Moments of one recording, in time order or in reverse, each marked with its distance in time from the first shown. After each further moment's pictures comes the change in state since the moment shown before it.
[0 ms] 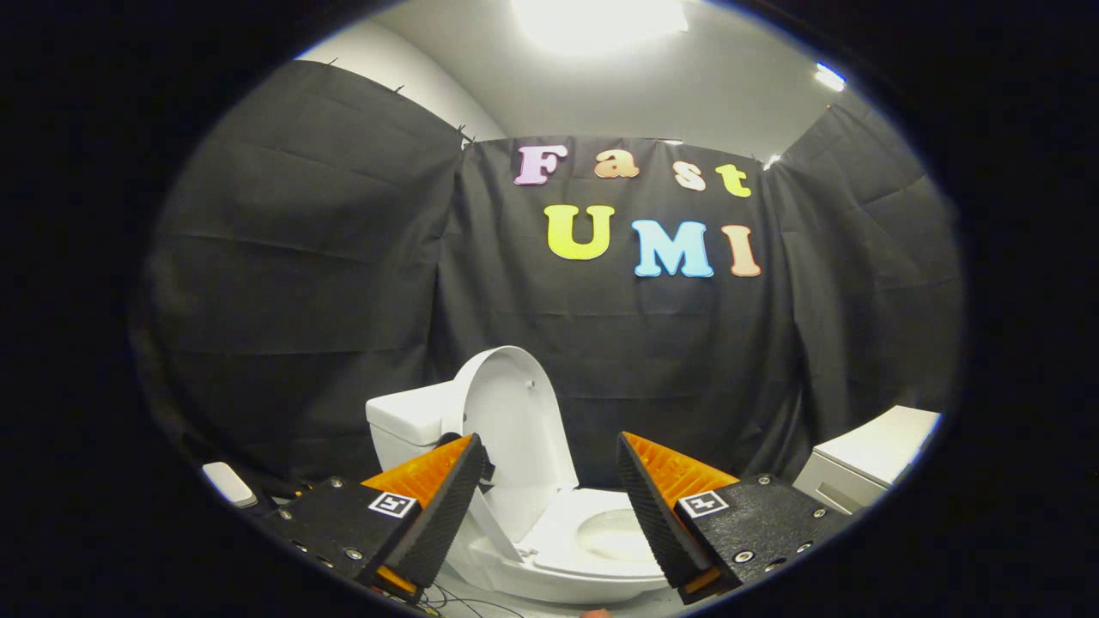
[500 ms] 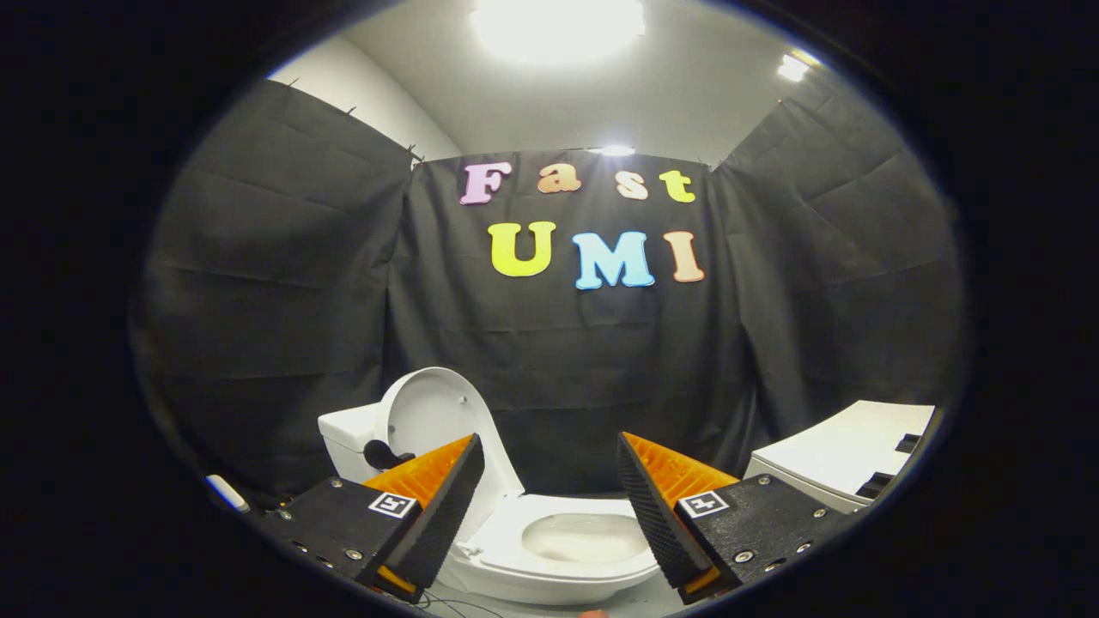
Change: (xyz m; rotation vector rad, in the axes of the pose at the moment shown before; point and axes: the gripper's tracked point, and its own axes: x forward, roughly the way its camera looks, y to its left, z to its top) arm -0.036 -0.107 0.019 0.078 -0.037 -0.124
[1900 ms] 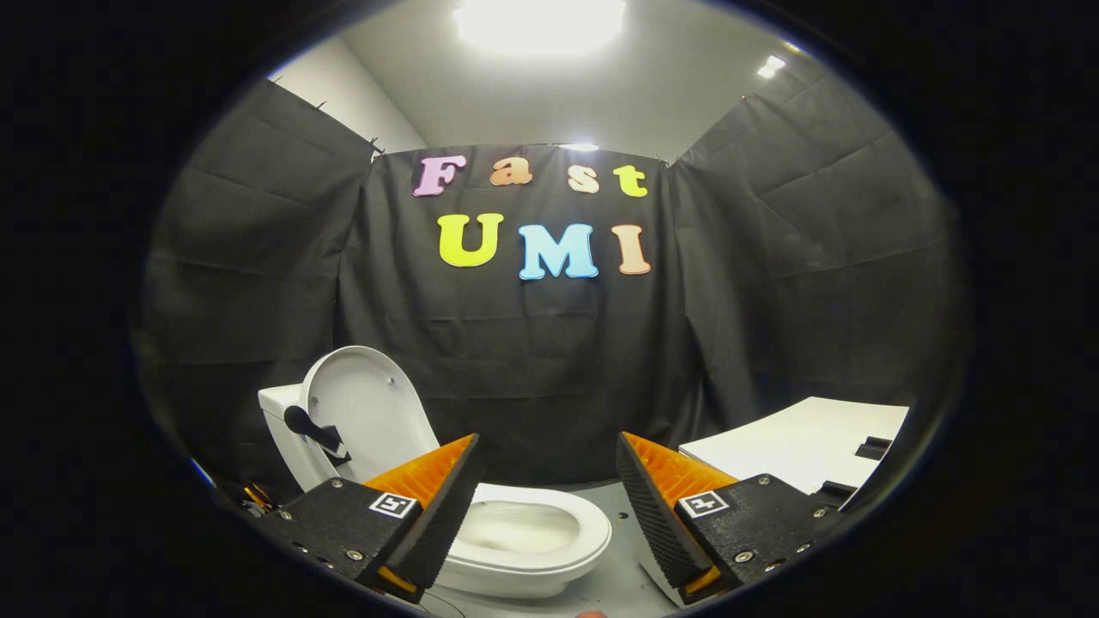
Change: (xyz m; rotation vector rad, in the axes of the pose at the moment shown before) arm -0.017 -0.101 -0.028 -0.030 0.031 -0.115
